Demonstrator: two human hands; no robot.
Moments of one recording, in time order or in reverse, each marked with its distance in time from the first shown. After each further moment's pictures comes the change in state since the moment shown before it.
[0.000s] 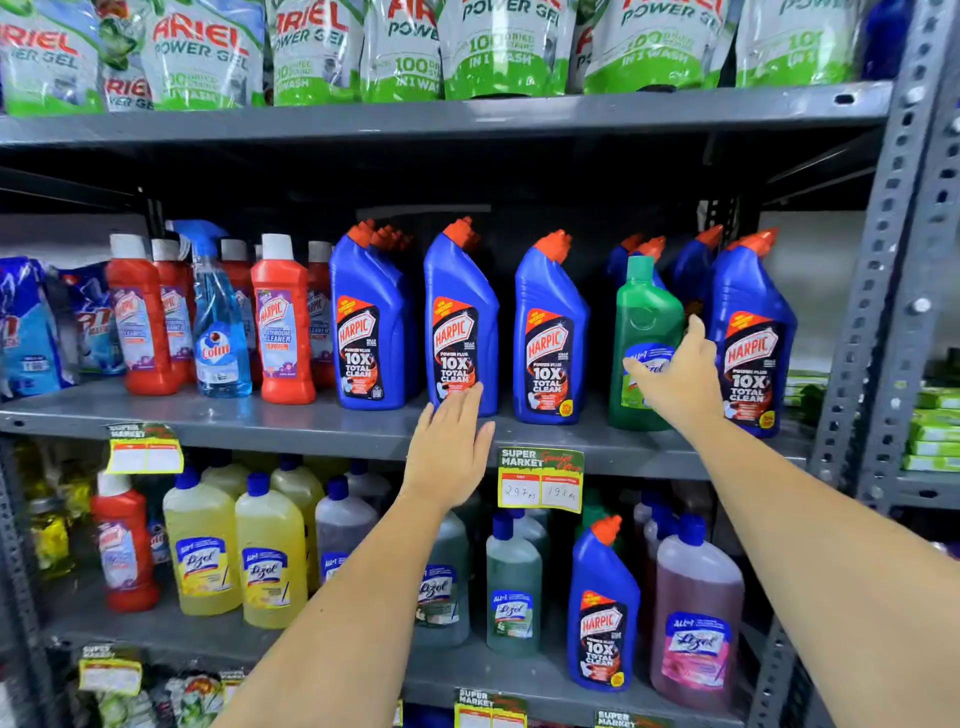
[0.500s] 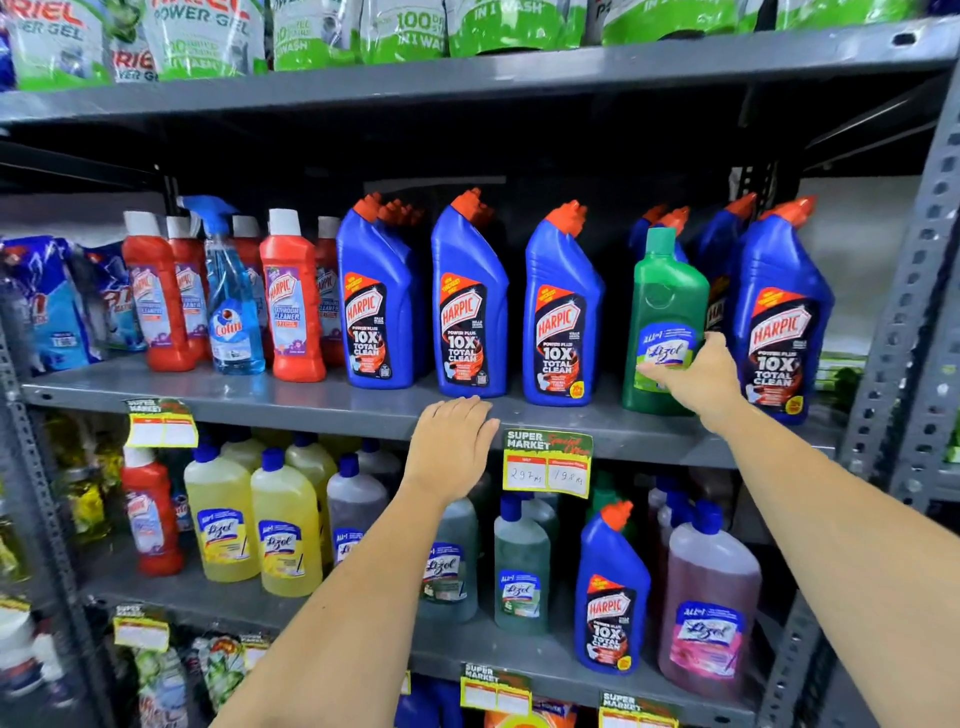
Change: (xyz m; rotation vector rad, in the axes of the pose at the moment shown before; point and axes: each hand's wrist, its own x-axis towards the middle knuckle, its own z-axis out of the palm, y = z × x) left_hand -0.007 -0.005 0.011 0.103 -0.005 0.069; right_hand 0.018 0.034 0.014 0.118 -0.121 0.126
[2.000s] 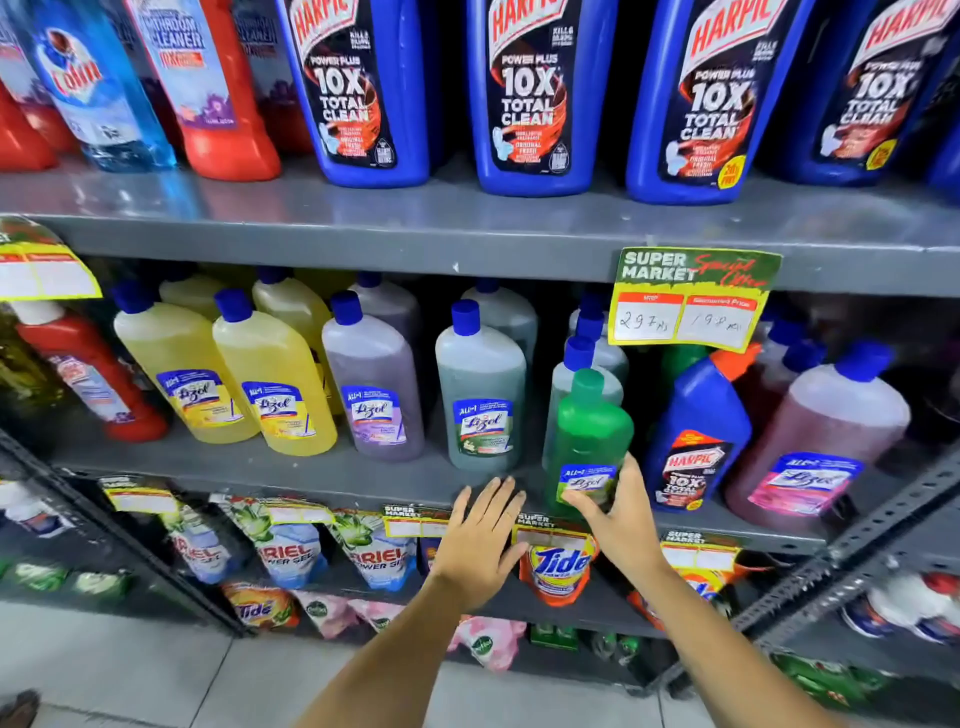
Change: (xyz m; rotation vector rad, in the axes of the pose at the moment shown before) left_hand -0.260 -0.059 0.200 -0.139 -0.669 0.079; right_hand -0.266 0.201 0.206 0.160 -0.374 0.149
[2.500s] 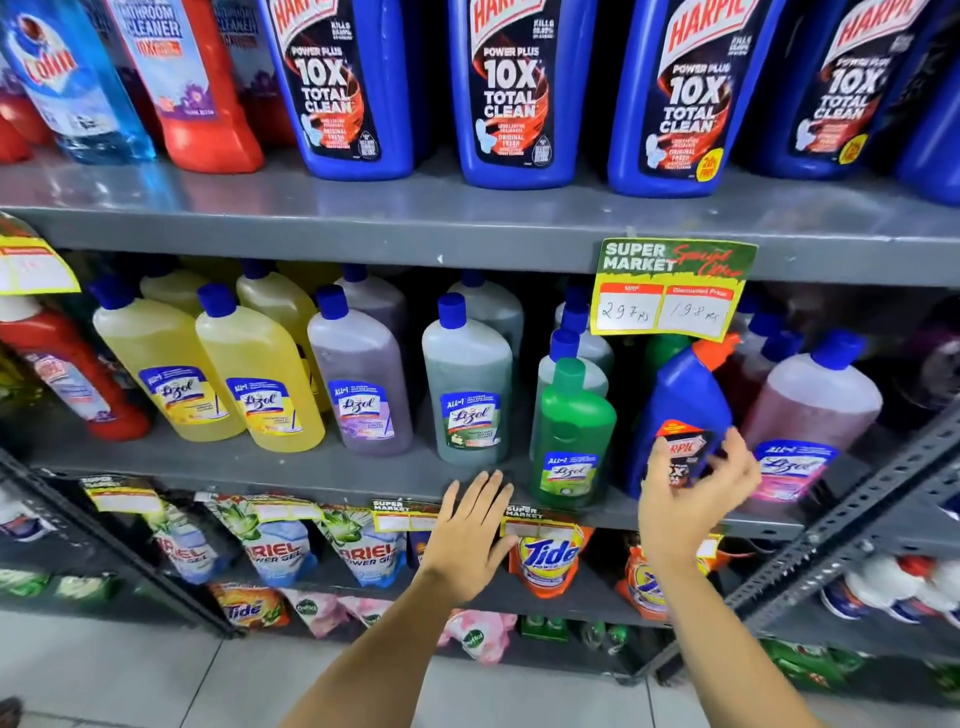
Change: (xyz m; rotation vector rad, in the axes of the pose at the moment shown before) left_hand -0.001 0.001 0.005 0.065 -0.016 -0.020; right_hand 0.000 -0.010 -0.039 -0.034 0.815 -0.116
